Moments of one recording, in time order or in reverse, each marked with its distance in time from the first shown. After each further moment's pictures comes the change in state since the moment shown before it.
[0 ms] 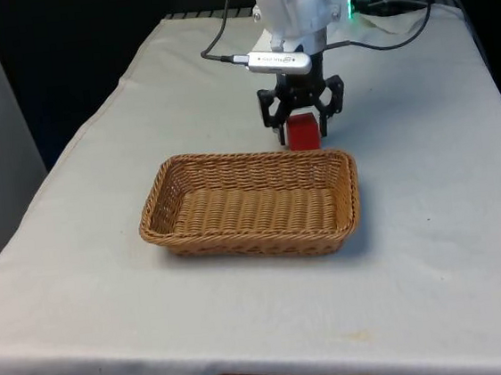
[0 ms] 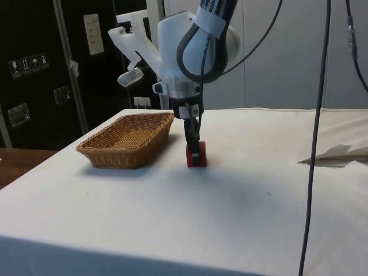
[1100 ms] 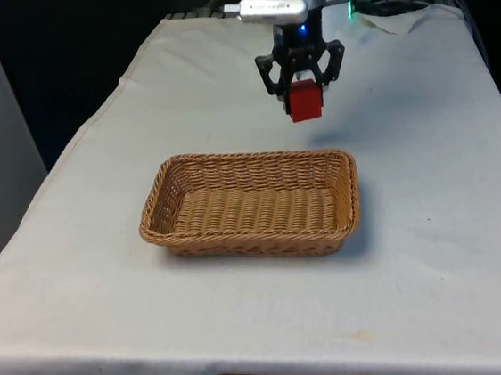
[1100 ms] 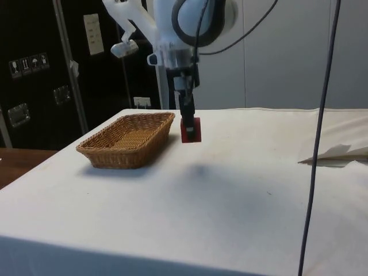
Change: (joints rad) arm 0.000 -0.168 -0.008 -0.005 -0.013 -0.148 -0.003
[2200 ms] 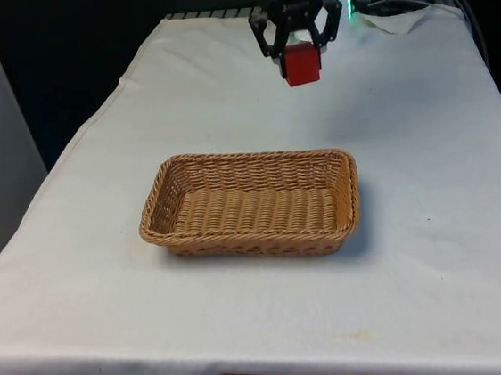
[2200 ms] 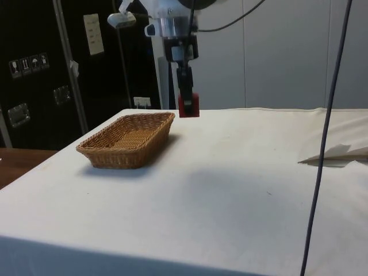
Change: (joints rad) arm -0.002 -0.145 -0.011 0.013 -0.016 -0.146 0.000
